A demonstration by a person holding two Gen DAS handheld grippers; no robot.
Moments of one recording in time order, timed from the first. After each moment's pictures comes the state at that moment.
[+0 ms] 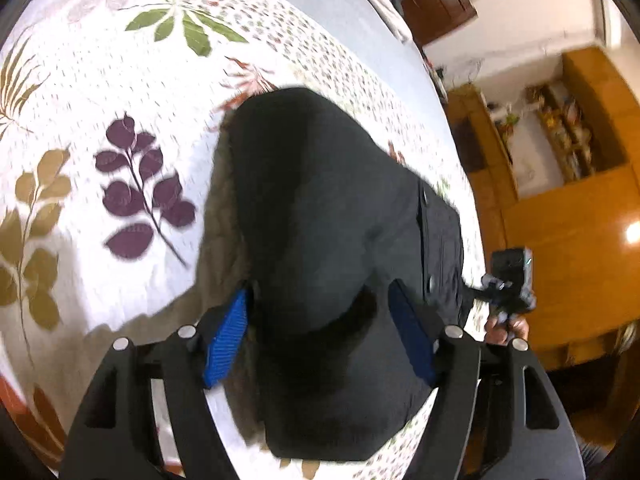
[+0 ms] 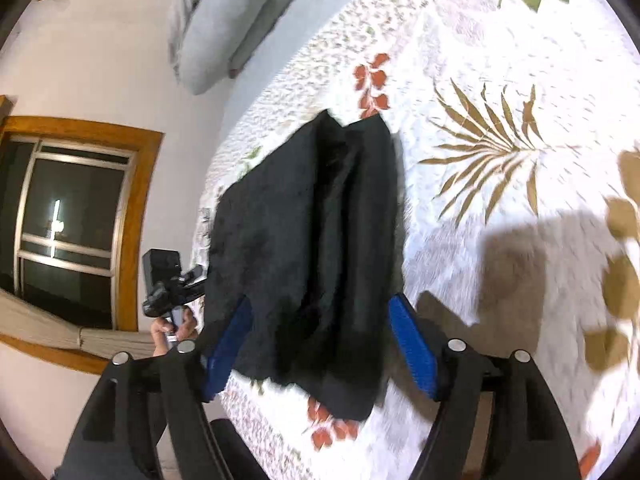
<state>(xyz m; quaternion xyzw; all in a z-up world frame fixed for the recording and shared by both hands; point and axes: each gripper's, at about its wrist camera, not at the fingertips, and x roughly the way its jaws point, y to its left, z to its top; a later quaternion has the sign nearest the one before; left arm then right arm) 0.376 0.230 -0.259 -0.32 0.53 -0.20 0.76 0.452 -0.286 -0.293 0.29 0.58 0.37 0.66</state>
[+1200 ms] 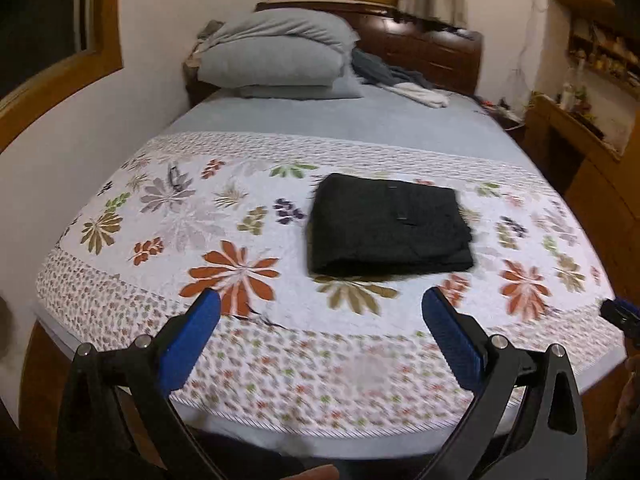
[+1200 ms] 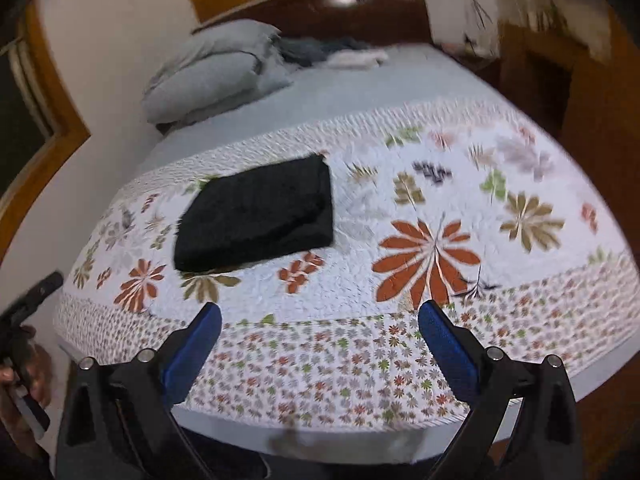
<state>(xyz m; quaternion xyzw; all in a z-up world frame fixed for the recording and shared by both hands) 0.053 0.093 -0.018 -0.05 0.38 0.08 0.92 0.091 -0.258 -0.080 0.07 0.41 0.11 0.90</state>
